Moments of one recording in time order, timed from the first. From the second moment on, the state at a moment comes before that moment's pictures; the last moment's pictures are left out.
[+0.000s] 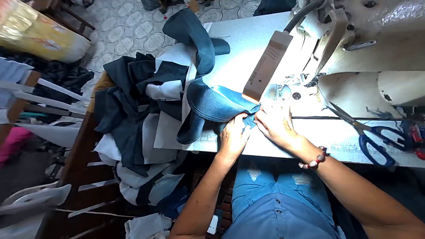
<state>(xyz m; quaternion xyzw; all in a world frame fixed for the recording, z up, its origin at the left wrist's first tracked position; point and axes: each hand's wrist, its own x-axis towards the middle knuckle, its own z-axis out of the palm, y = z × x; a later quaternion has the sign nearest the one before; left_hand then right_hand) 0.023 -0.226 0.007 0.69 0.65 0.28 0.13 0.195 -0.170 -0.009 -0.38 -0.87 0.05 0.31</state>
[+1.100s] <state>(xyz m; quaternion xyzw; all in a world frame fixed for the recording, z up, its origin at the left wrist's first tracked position) 0.019 -0.241 -0.006 0.76 0.59 0.27 0.02 0.217 -0.140 -0.011 -0.24 -0.92 0.05 0.30</state>
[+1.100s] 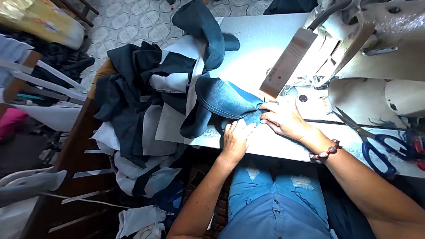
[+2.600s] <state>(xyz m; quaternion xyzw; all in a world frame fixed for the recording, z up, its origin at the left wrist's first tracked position) 0.011 -0.155 0.062 0.97 0.22 0.03 -0.08 0.207 -0.163 -0.015 -0.42 -0.80 0.24 0.36</state>
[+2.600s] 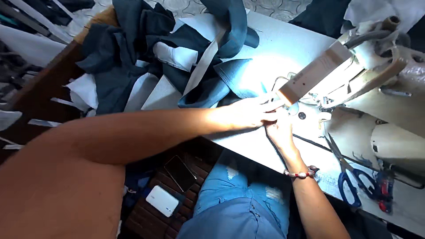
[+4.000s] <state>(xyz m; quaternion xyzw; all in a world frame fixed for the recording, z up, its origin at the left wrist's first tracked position) 0.043 -0.153 0.026 0.76 0.59 0.01 0.26 0.233 -0.170 -0.024 -0.43 -0.84 0.13 0.32</state>
